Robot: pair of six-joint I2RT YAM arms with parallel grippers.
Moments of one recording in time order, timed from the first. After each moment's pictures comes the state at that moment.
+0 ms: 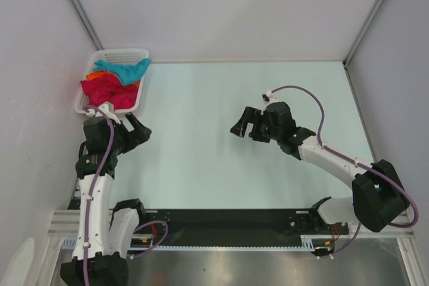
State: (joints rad) left arm 0.18 0.75 0.77 -0.65 0.24 -0.38; right arm 0.57 1.33 0.80 -0.02 -0.17 0.73
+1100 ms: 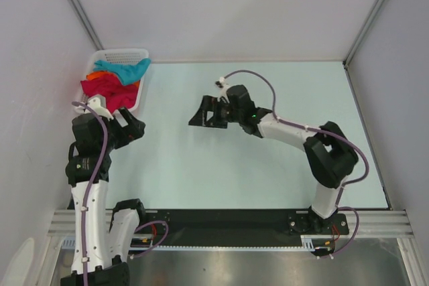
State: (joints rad) left arm 0.18 0.72 0.93 -0.73 0.21 -0.33; right arm 0.71 1.77 1.20 0.14 -0.41 0.77
